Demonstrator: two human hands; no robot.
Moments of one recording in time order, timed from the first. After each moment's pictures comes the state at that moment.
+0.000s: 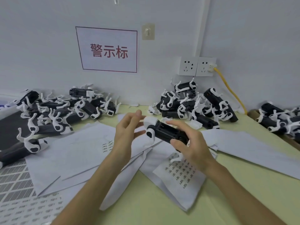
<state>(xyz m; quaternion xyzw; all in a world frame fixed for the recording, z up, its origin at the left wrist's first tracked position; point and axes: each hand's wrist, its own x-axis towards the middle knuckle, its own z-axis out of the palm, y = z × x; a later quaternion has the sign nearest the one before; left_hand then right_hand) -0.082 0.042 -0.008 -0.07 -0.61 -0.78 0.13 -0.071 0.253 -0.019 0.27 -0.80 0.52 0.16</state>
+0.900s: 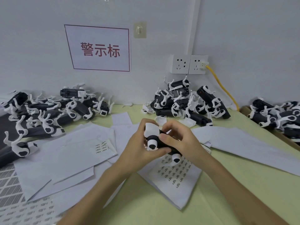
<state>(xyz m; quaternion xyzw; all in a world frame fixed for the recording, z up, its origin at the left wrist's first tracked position) -0.061 0.067 -0.021 -0.28 -0.75 -0.59 0.11 -0.071 0.247 -0.009 0.25 -0.76 0.60 0.05</state>
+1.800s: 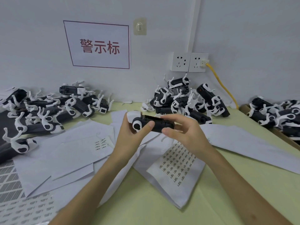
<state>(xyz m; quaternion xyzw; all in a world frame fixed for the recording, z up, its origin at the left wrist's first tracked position) -0.073 0.061 -0.019 -0.12 -0.67 -0.72 0.15 -0.078 0.260 -0.004 0.22 -0.76 0.60 0.09</state>
